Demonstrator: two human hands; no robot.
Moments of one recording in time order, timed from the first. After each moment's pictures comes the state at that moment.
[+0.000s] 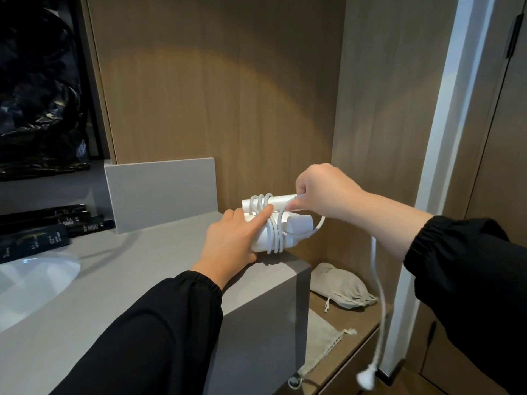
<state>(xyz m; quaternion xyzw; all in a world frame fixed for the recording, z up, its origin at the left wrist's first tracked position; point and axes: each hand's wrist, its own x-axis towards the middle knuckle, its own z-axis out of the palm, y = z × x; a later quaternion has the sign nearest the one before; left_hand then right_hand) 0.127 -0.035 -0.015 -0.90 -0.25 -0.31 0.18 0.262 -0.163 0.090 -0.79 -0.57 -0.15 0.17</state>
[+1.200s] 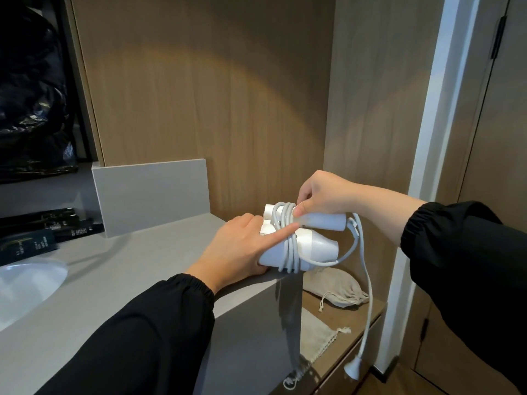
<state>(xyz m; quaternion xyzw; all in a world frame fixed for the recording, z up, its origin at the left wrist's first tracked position) 0.135 -0.041 -0.014 -0.89 -0.02 -0.36 0.26 0.311 -0.156 0.083 -0.78 -0.60 0.00 0.20</state>
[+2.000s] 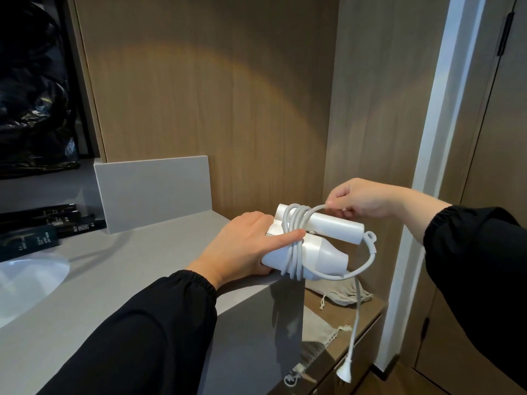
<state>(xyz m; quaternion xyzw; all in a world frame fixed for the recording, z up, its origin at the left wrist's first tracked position) 0.134 -0.042 -0.011 -0.89 0.06 -0.36 0.26 0.366 -0.185 0.071 -0.78 -0.53 0.19 0.29</state>
